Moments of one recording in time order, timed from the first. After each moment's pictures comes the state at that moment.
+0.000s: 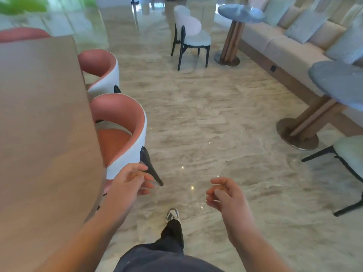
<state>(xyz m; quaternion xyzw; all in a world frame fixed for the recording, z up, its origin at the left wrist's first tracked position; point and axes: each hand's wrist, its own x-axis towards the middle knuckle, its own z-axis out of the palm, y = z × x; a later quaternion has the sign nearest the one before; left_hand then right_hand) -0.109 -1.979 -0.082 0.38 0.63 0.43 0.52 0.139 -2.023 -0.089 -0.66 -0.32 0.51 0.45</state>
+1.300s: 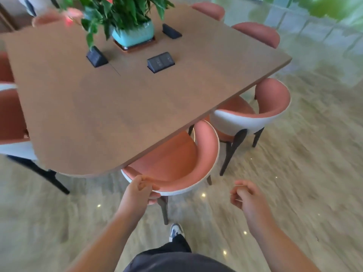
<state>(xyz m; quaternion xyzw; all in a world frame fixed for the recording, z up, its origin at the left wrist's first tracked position) -0.049 -1.578 -0.152 -0.17 0.77 0.59 0.19 0.034 -1.283 -0.156 -0.39 -0.66 0.64 0.01</state>
